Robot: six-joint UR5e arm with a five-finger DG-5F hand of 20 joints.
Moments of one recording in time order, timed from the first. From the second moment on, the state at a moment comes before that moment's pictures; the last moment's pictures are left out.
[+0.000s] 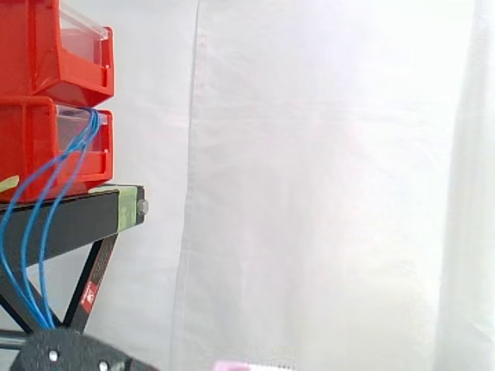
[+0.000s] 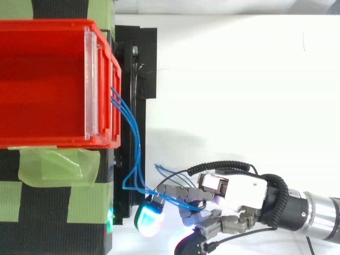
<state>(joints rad) 0.47 -2.37 -1.76 -1.97 -0.89 -0.10</state>
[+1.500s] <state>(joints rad) 0.47 -2.30 -1.77 -2.28 -0.80 -0.03</state>
